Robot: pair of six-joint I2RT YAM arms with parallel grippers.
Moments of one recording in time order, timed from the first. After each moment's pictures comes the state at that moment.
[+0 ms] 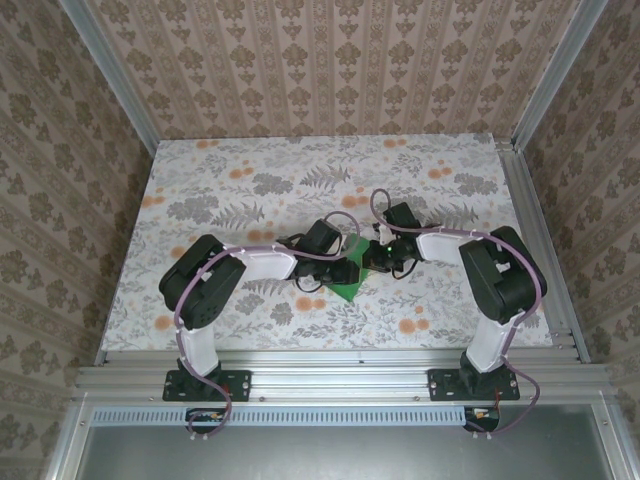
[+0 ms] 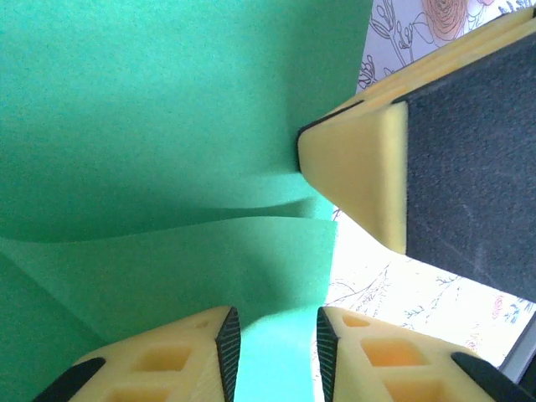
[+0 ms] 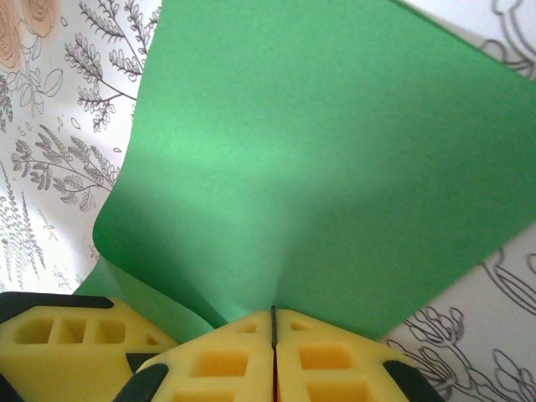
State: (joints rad) left arm -0.83 1.86 0.99 -0.08 0.41 -0.67; right arm 0.37 1.79 0.92 -0.26 -0.46 0.53
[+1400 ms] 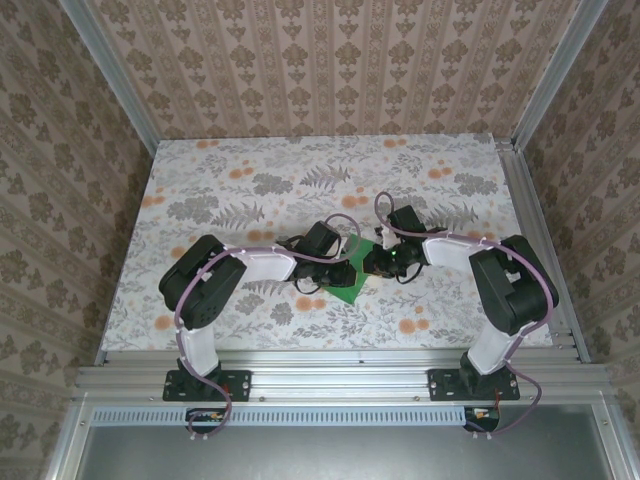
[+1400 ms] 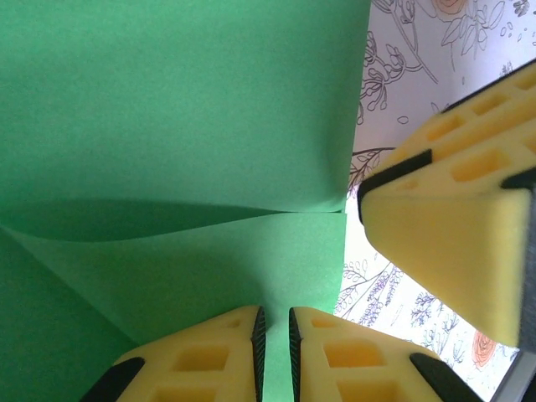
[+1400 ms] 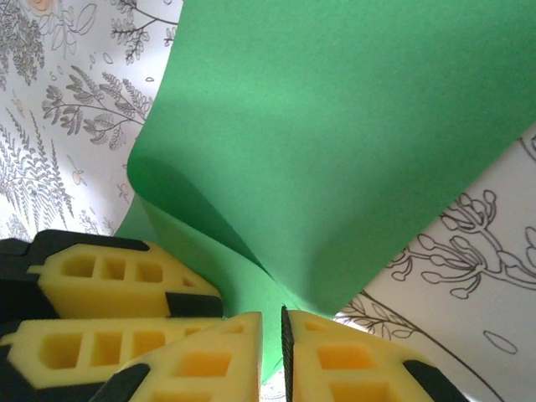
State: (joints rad) left arm -0.83 1.86 0.98 -0.08 0.42 -0.61; right arm 0.38 1.71 0.87 -0.30 -0.51 0.53
